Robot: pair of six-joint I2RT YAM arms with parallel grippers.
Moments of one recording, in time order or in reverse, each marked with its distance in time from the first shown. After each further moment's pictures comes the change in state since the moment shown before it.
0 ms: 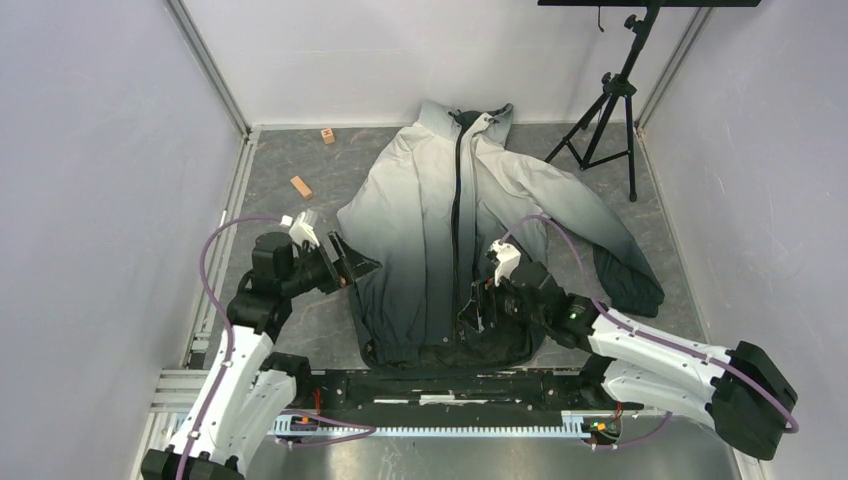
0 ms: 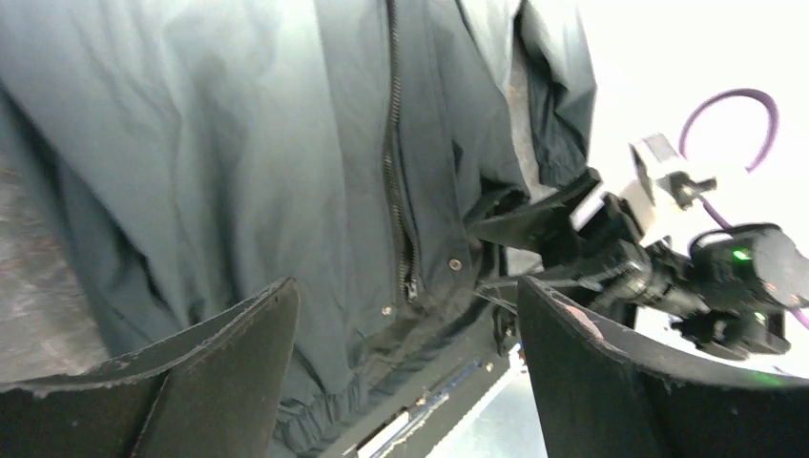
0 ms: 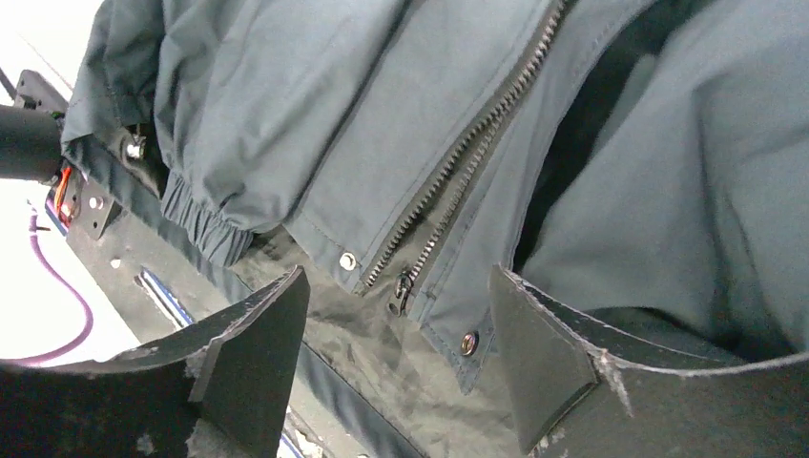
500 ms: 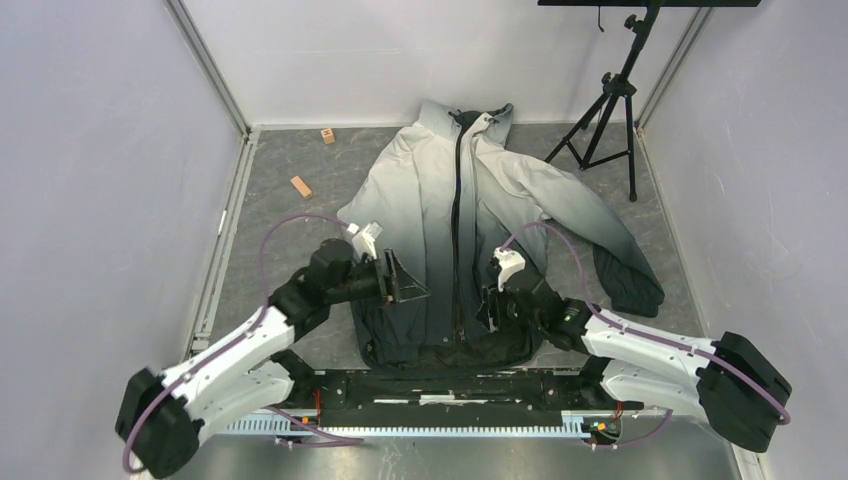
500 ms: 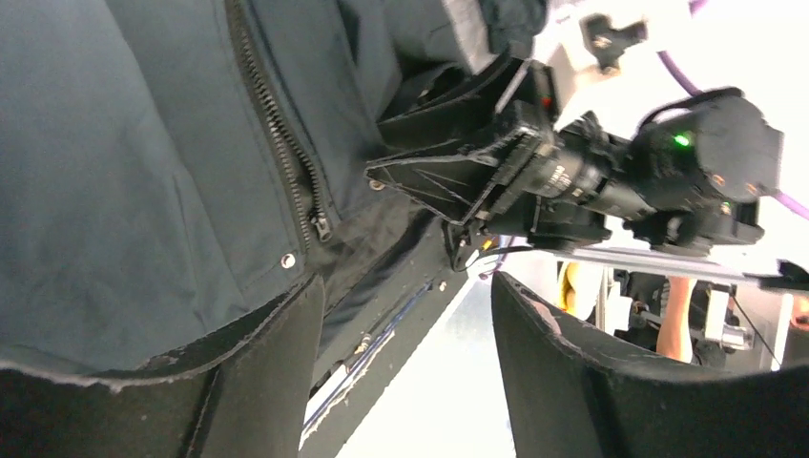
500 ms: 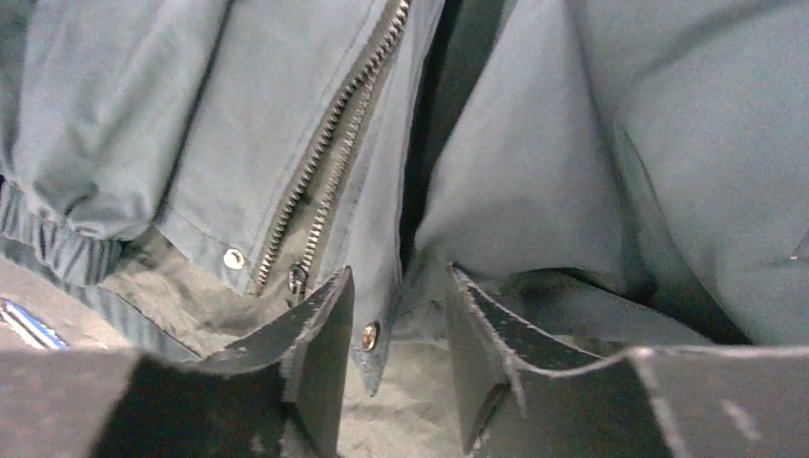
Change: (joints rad) left arm -0.476 0.153 -0.071 0.306 -0.102 -0.229; right arm 0.015 0.071 -0.053 -0.014 0.143 0.012
